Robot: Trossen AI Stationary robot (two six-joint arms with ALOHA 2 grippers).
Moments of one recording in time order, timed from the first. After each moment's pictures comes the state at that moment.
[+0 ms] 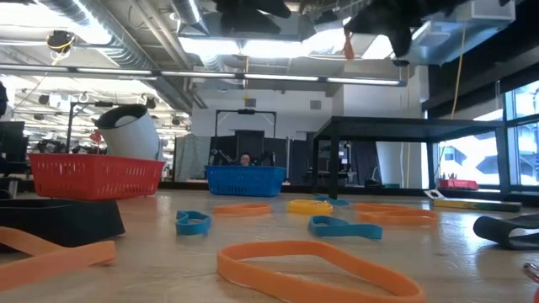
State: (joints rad) left arm 0.02 1.42 1.17 -0.12 -0.26 -0.09; right arm 0.14 1.01 0.71 0.08 0.43 0.25
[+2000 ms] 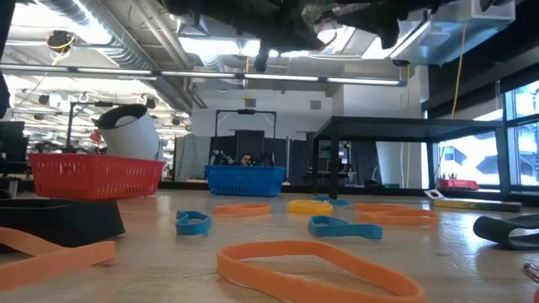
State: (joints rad) left arm 0.12 1.65 1.17 0.27 -0.20 -0.38; right arm 0.04 0.99 0.71 0.17 0.27 0.20
